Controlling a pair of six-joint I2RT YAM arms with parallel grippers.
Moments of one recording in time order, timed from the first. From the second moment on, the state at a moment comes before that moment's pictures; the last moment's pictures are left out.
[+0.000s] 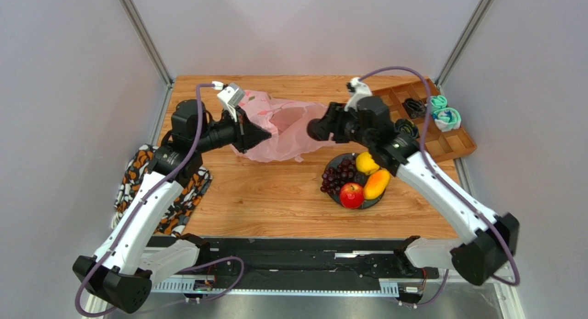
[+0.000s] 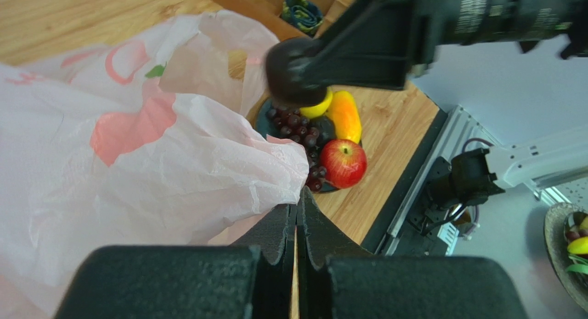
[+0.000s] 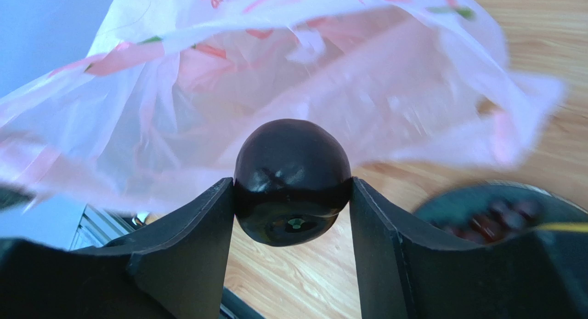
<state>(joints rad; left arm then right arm) -0.38 1.04 1.14 -0.38 0.60 -0.24 0.56 1.20 1.18 -0.38 -0.08 0.54</state>
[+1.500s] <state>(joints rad) -0.27 0.85 1.03 -0.13 0.72 -0.31 0.74 2.04 1.57 -0.26 0.09 0.63</state>
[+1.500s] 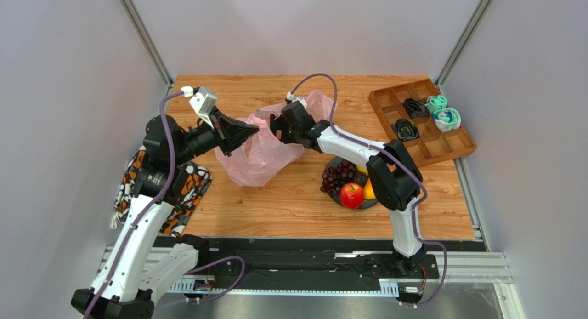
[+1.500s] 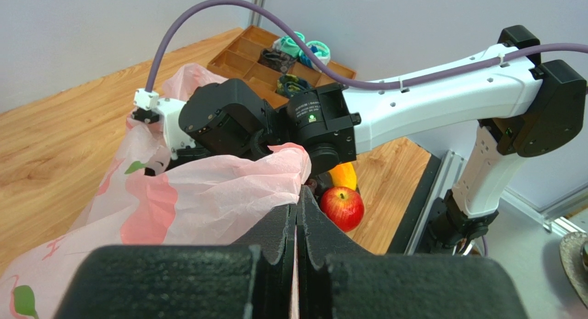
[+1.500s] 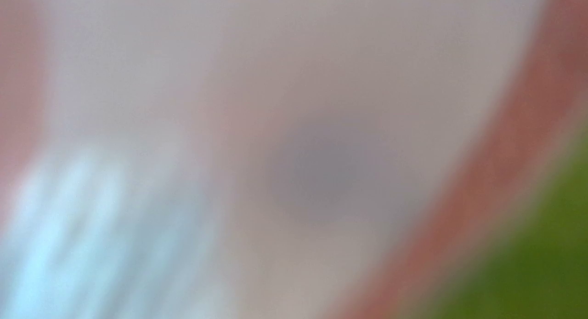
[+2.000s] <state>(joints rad) -0.27 0.88 1.03 -0.18 0.62 -0.31 0.74 1.76 1.46 -0.09 -0.12 0.57</state>
